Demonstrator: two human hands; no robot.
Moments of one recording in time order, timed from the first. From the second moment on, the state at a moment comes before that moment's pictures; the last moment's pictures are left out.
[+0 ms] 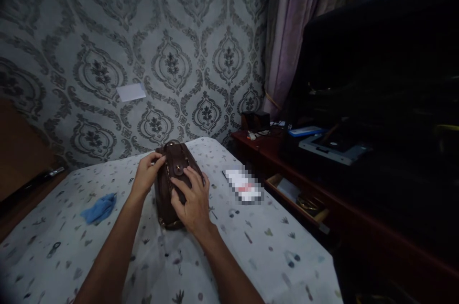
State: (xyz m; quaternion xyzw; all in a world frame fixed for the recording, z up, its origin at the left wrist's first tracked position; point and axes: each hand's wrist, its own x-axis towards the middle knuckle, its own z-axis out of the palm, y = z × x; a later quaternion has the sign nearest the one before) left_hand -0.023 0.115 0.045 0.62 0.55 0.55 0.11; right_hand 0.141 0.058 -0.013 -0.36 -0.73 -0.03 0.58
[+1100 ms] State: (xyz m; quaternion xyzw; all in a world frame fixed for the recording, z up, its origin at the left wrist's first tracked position) left_hand 0.023 0.039 0.037 0.73 0.48 0.47 -0.12; right_hand 0.139 0.060 -0.025 -0.36 -0.69 0.08 0.62
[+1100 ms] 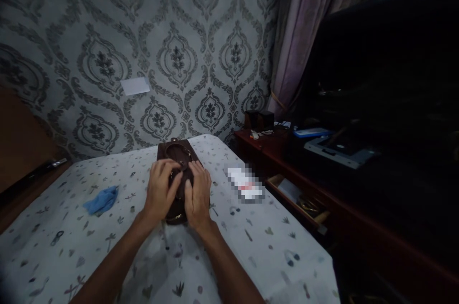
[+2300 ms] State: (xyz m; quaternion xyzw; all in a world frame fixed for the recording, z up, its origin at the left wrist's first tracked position) left_hand 0.016 0.016 0.014 0.71 0.46 0.53 0.00; right_hand 0.157 0.052 -0.044 -0.39 -0.56 0.32 0.66
